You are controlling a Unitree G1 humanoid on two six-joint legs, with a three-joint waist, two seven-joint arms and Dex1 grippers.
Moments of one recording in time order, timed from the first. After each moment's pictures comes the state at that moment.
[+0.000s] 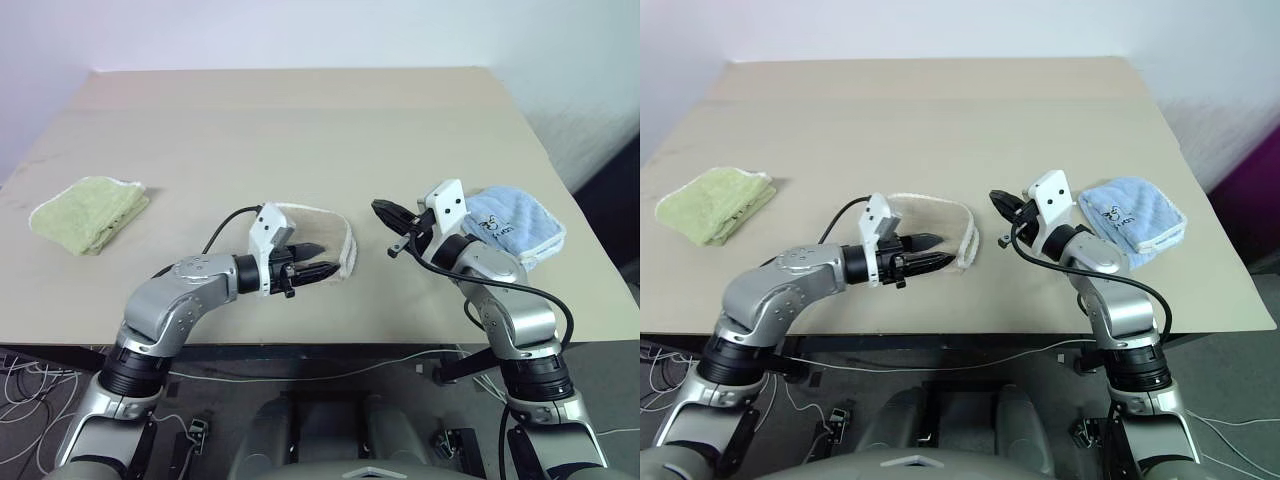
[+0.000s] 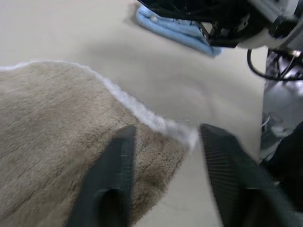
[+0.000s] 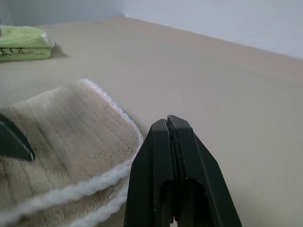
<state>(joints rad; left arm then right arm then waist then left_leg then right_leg) -0.41 0.51 -0.13 -0.29 -0.68 0.80 -0.67 -0.37 -0.40 0.03 -0.18 0.32 0.37 0.54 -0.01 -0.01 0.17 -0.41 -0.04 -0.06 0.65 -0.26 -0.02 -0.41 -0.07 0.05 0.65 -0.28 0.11</state>
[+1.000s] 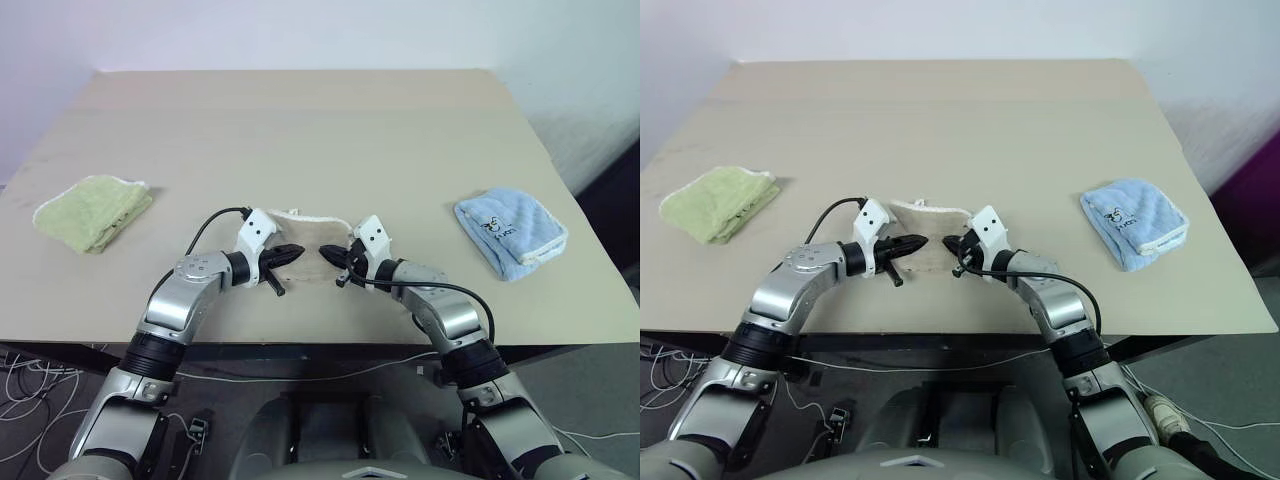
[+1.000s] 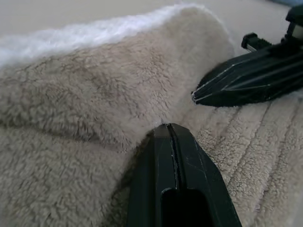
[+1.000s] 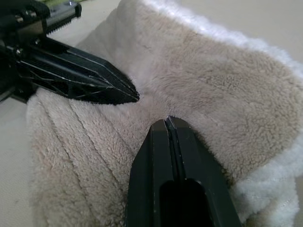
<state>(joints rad) -0.46 0.46 -0.19 0.12 -0.29 0.42 -0.74 -0.45 -0.23 0.23 0.16 0.22 0.36 0.62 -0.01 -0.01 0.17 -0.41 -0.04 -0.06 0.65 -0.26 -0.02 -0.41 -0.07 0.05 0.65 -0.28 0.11</state>
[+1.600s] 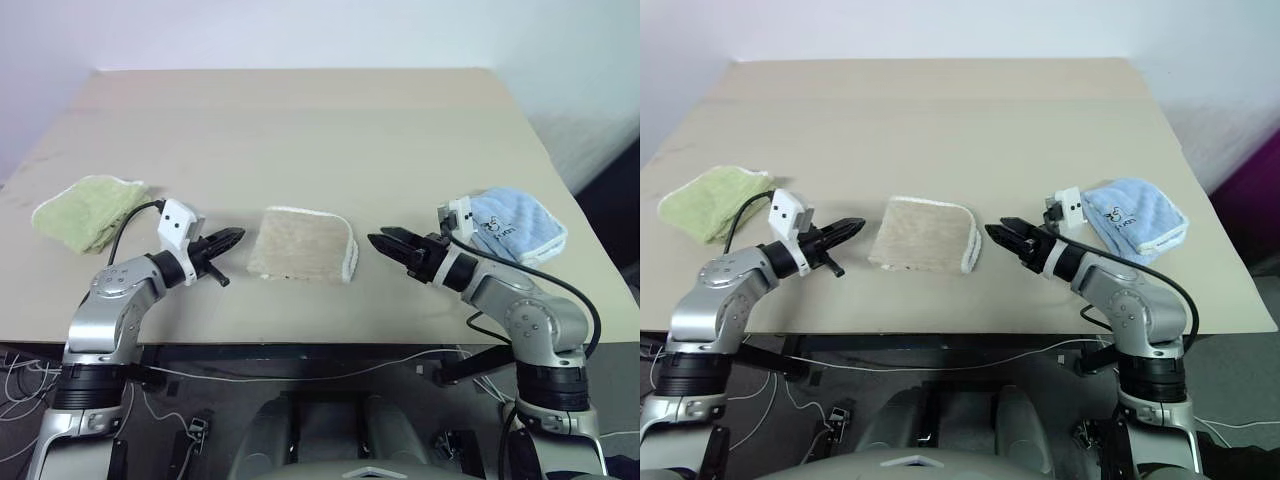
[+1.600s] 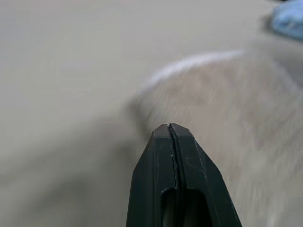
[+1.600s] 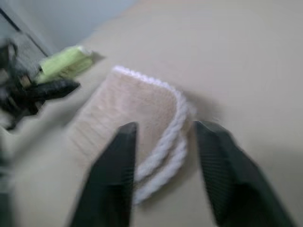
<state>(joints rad) -0.28 0.60 0.14 -0.02 -0.41 0.39 -0.77 -0.36 -0.36 -0.21 -0.21 0.76 0.98 0.54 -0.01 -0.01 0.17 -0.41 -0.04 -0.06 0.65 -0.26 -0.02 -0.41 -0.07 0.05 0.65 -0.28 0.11</state>
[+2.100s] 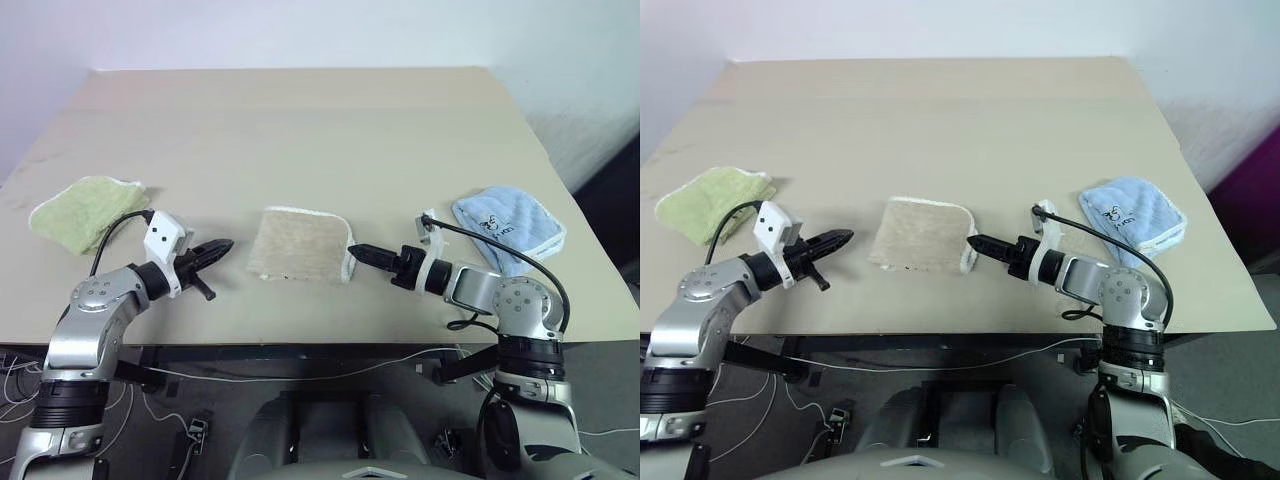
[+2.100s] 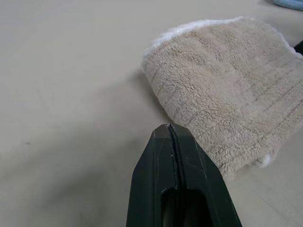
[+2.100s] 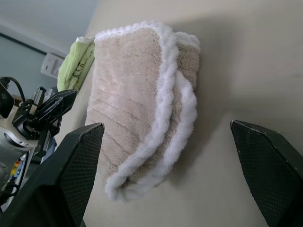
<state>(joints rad) -0.20 0.64 0.15 -0.05 -0.40 0.35 -0.81 -0.47 -0.26 -0.26 0.03 0.89 1.25 0.40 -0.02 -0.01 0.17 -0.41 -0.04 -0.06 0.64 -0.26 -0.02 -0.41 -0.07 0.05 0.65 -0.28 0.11</state>
